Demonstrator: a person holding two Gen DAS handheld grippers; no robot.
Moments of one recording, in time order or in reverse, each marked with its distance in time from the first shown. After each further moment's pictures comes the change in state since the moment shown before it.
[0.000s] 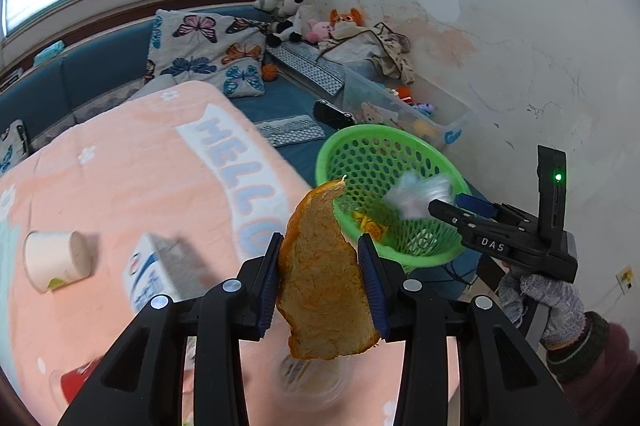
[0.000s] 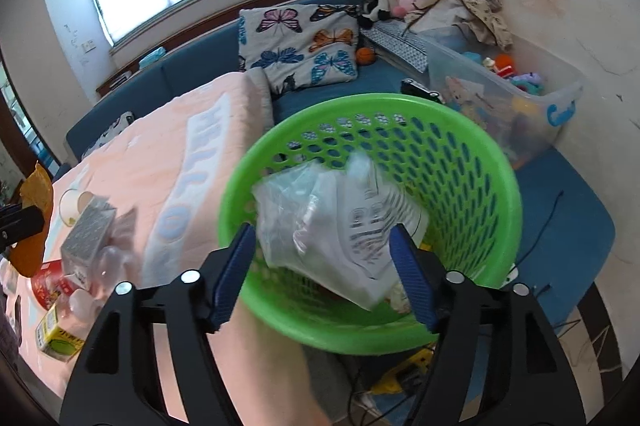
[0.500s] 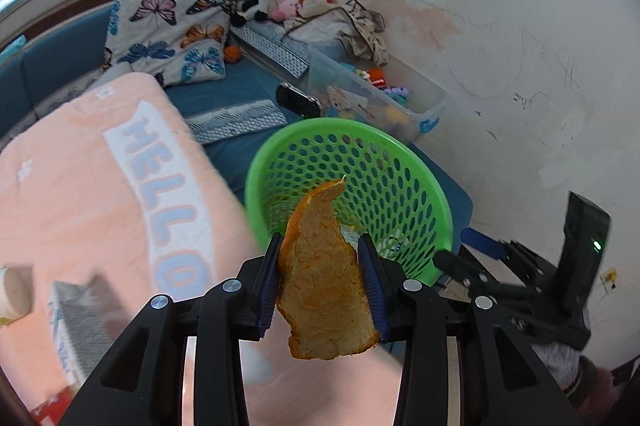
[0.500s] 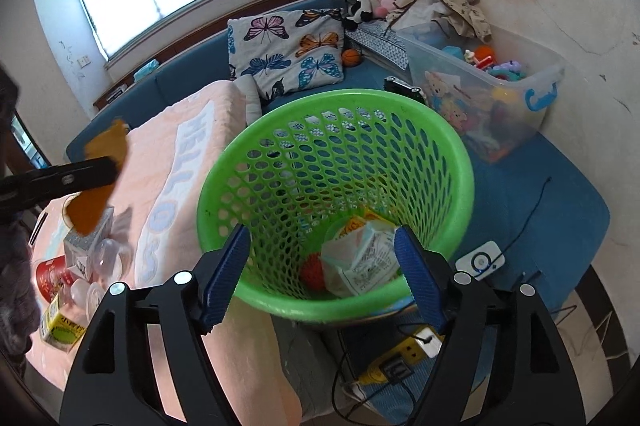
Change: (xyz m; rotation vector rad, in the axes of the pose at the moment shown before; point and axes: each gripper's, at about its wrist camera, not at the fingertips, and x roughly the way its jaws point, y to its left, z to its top) left arm 0.072 -0.048 0.037 0.008 0.086 -0.096; right arm -0.033 -0.033 -0.019 0.047 -0.021 0.019
